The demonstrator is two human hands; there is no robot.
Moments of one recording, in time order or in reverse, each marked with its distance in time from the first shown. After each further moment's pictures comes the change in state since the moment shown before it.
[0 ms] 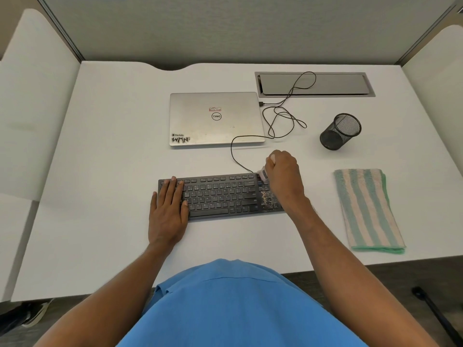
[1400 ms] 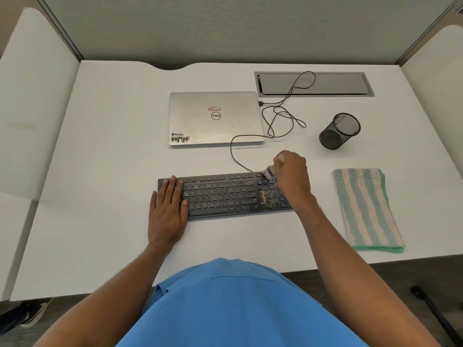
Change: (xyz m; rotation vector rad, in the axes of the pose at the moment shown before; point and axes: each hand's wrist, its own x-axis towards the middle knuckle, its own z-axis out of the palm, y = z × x) left_hand 0.001 0.001 -0.001 -0.004 0.002 0.004; right_hand 0.000 0.006 -0.018 0.132 -0.044 0.169
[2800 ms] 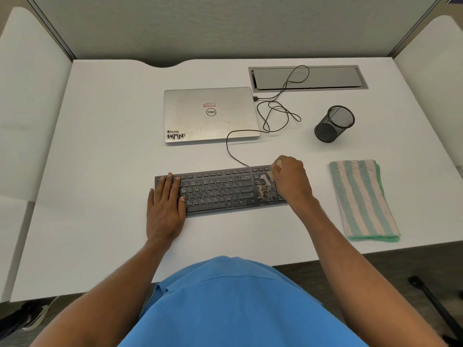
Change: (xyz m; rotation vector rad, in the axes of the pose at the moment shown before) left_hand -0.001 -0.001 0.000 0.005 -0.007 -0.005; right_hand -0.021 0.015 -0.004 -0.162 -0.069 -0.027
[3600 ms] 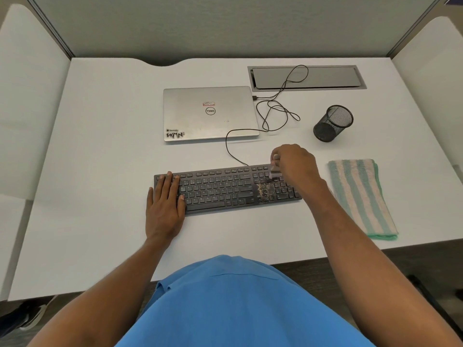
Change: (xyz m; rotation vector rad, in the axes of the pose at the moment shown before) left_hand 0.000 0.000 0.001 -0.007 0.013 0.002; right_hand 0.018 -0.014 -0.033 -0.270 -0.176 -0.088
